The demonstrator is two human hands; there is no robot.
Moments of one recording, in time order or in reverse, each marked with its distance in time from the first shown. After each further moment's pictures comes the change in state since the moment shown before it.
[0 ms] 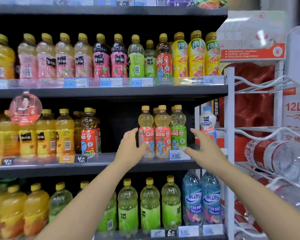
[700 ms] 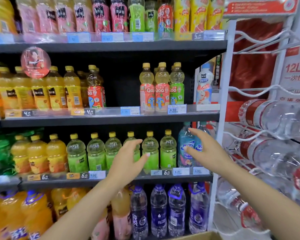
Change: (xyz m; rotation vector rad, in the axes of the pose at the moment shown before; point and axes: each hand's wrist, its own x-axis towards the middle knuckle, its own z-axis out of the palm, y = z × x) left_hand -0.199 -0.030 0.002 0.055 -0.160 0.018; right_hand -0.138 0.030 0.024 -0.030 -0.168 0.049
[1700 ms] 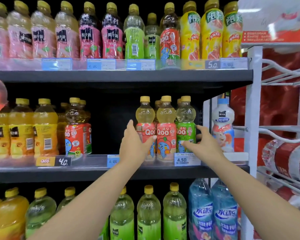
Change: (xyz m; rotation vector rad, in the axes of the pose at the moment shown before) left_hand 0.256 0.005 0.016 -0.114 0.353 -0.148; right_hand 0.235 0.025 0.003 0.175 0.229 0.167
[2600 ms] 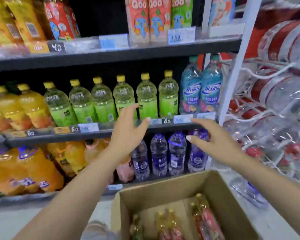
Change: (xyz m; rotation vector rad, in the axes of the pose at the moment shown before) left_hand -0.251 -0.088 -0.046 0.111 -0.419 -0.014; right_hand -0.285 0.108 0.002 -0.122 -0.356 -0.058
